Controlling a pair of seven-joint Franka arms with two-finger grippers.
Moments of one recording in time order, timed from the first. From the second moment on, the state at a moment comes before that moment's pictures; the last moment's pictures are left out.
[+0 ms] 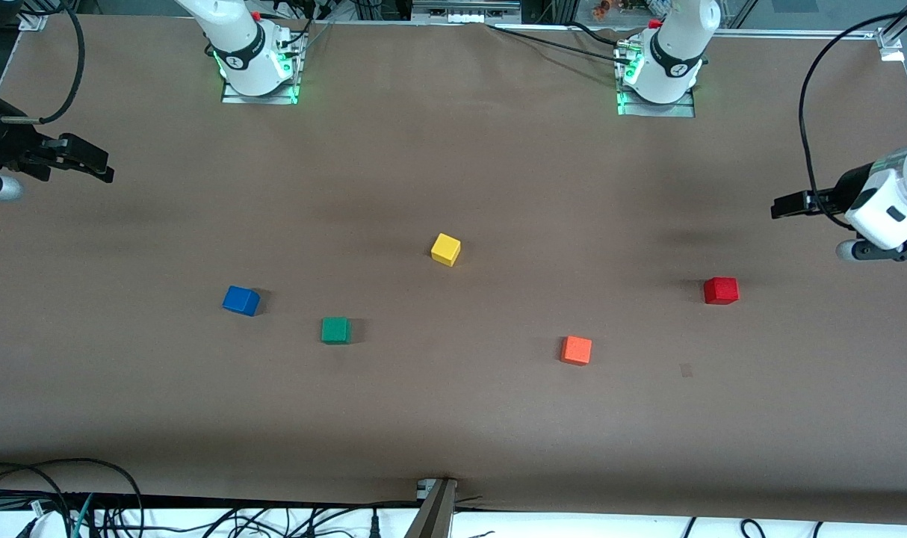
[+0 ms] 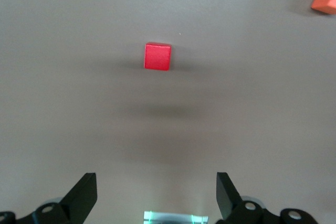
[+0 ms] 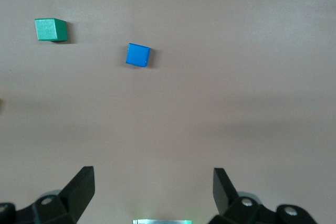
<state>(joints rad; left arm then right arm) 0.20 0.14 -0.12 -1.73 0.02 1.61 -0.01 -0.03 0.00 0.01 -1.63 0.00 1.55 0.00</state>
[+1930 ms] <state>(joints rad) 0.23 0.44 -0.12 -2.07 0.04 2.40 -0.01 -0.03 0.00 0.01 -1.63 0.00 1.55 0.00</state>
